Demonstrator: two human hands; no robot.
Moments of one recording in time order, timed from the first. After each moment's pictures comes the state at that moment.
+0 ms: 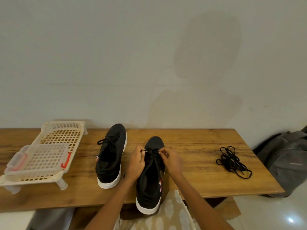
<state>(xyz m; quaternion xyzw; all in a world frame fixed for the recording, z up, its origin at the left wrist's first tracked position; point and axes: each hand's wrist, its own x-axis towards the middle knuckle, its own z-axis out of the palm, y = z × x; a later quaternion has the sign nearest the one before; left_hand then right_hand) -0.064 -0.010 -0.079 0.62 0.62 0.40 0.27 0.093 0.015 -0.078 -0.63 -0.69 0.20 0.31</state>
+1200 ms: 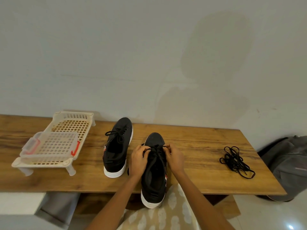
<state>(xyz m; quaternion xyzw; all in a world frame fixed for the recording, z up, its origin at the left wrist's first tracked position) -0.063 -0.029 -0.086 0.59 0.66 0.43 0.19 0.085 -0.001 -0.070 -0.62 -0.68 0.22 0.32</state>
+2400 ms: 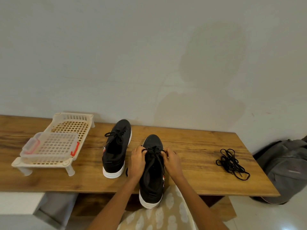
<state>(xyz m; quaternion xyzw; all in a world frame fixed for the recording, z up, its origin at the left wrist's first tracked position) -0.060 -0.031 -0.083 0.57 0.68 0.41 0.21 0.087 -0.014 -0.067 -0.60 -0.69 0.25 0.30</state>
